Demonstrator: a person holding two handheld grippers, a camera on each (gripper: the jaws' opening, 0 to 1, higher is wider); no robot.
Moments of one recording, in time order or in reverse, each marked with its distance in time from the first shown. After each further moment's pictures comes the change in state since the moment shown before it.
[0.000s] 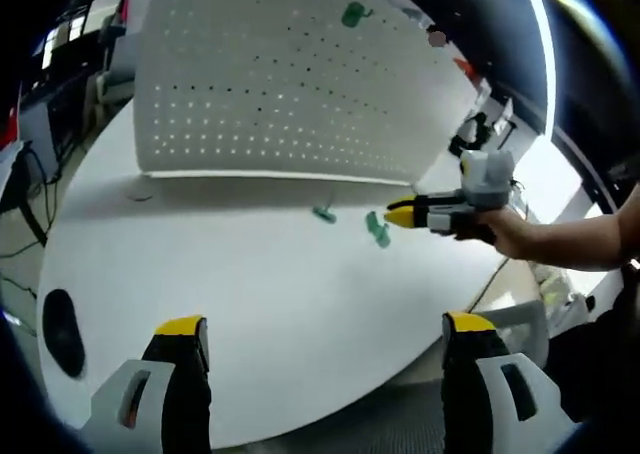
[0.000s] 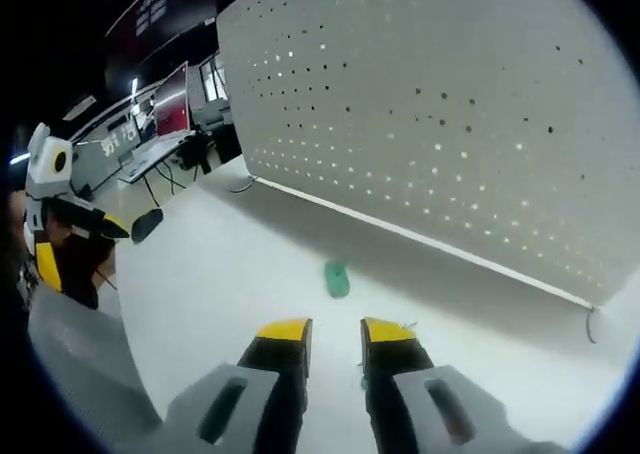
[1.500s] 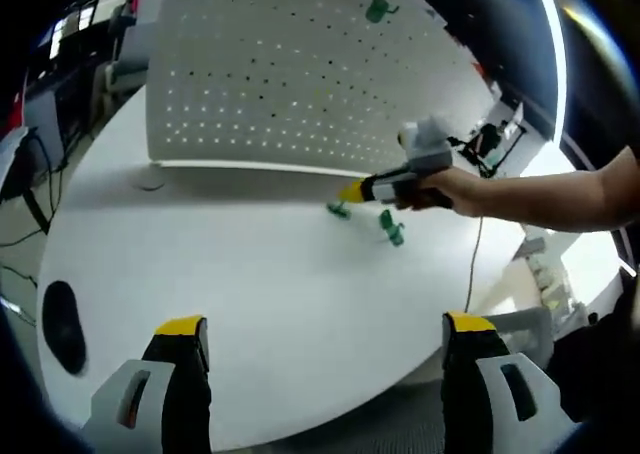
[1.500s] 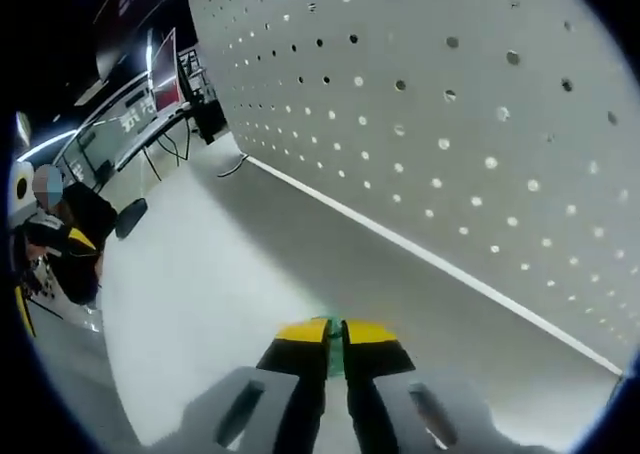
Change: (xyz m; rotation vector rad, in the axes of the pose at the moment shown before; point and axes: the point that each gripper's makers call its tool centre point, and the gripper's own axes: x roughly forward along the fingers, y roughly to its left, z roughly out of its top) left arm 0.005 0.017 0.002 -0.041 0.012 0.028; right arm 0.104 0.010 0.036 -0.049 0.134 0.143
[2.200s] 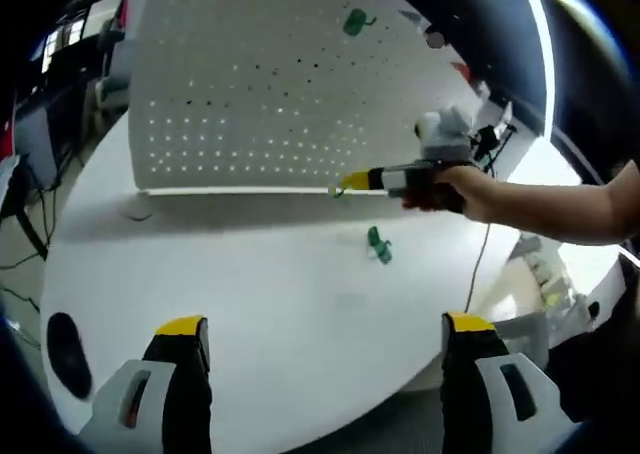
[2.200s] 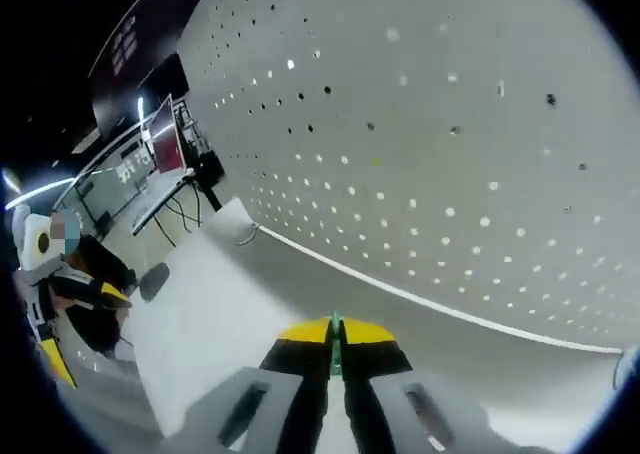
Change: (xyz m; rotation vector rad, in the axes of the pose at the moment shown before) left arm -0.005 -0.021 0.038 0.084 -0.077 -0.030; right arm -0.072 0.015 0.060 0.115 -0.230 -0.010
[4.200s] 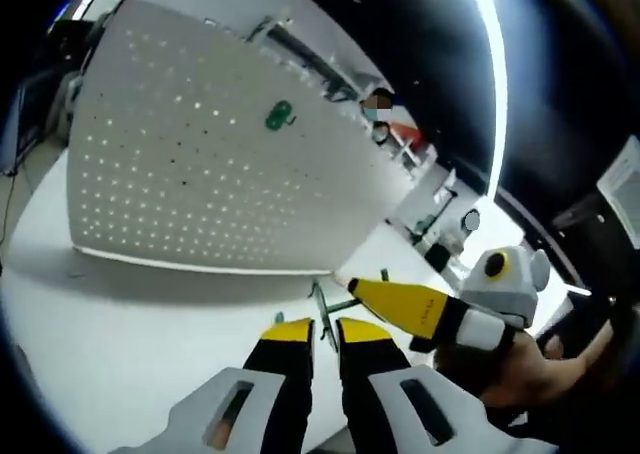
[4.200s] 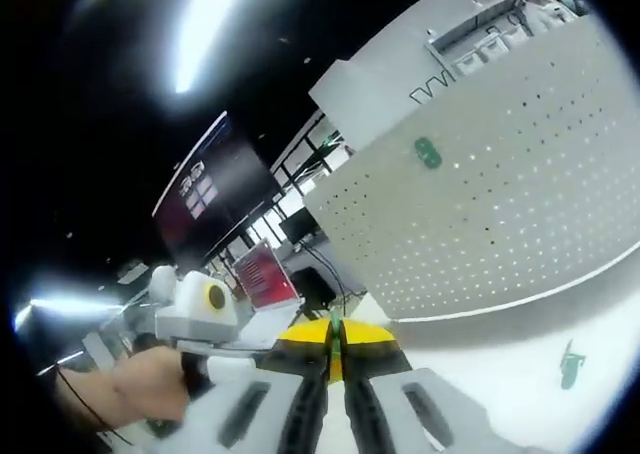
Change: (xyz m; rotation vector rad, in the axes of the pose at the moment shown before) left arm -0.019 -0.086 0.091 -0.140 -0.210 -0.305; right arm -0.132 0.180 0.060 0.304 -0.472 0.205
